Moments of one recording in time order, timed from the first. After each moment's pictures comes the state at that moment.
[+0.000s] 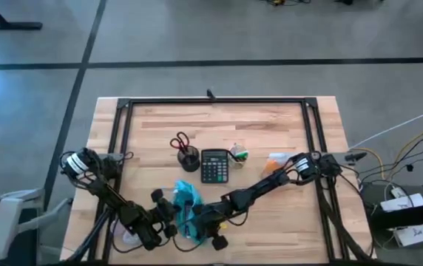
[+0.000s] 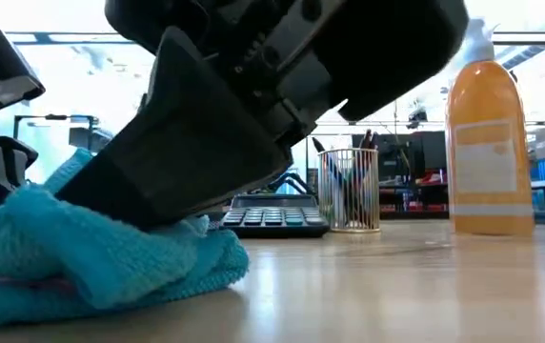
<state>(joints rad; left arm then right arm) -0.87 1.84 0.76 -0.17 -0.88 -1.16 0.38 2.31 1.53 0.16 -0.33 0.05</state>
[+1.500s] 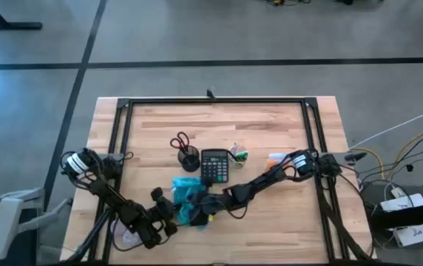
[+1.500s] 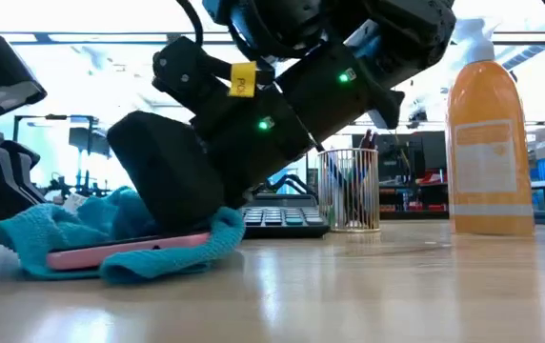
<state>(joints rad) -0.87 1.84 0.72 -0.14 -0.91 -1.17 0.31 2.32 1.43 0.29 0.43 0.15</state>
